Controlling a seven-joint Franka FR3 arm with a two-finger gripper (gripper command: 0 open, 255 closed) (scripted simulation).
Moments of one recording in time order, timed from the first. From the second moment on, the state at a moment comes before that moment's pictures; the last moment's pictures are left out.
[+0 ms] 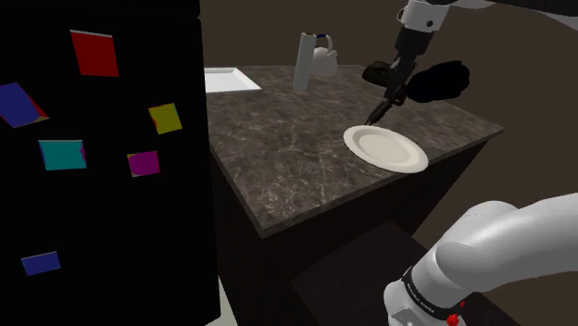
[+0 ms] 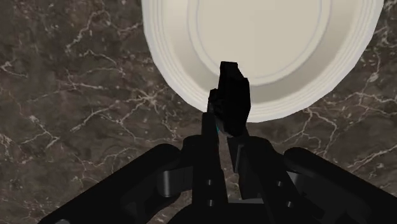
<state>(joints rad) -0.04 -0.53 -0.18 -2.04 -0.13 1.54 -0.27</state>
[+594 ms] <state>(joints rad) -0.05 -0.79 -0.12 -2.23 -0.13 1.47 -0.22</state>
